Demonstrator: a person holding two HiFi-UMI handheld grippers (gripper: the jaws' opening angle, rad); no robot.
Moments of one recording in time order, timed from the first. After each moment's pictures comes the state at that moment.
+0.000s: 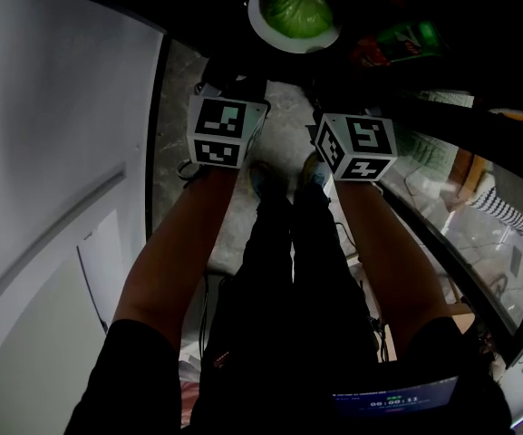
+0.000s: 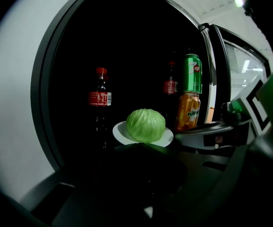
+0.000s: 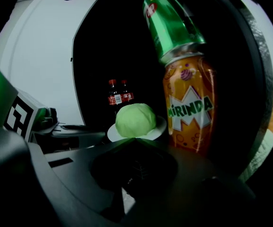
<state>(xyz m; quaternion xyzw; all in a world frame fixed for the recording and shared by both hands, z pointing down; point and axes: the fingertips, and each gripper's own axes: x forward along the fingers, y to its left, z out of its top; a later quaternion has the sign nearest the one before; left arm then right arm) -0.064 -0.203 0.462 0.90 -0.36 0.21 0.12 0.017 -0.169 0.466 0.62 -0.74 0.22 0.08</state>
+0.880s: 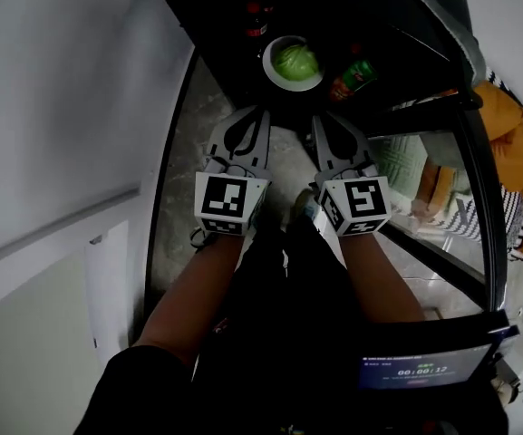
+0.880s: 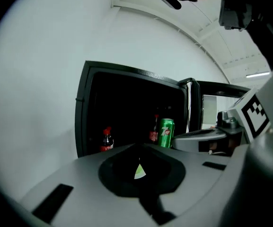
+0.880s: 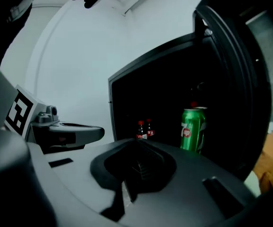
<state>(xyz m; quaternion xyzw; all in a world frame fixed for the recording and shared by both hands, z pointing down) -0.098 -0.116 0.283 0.91 -0.40 0.10 0.09 -0.015 -0.095 0.291 0.58 -0.80 0.11 0.07</state>
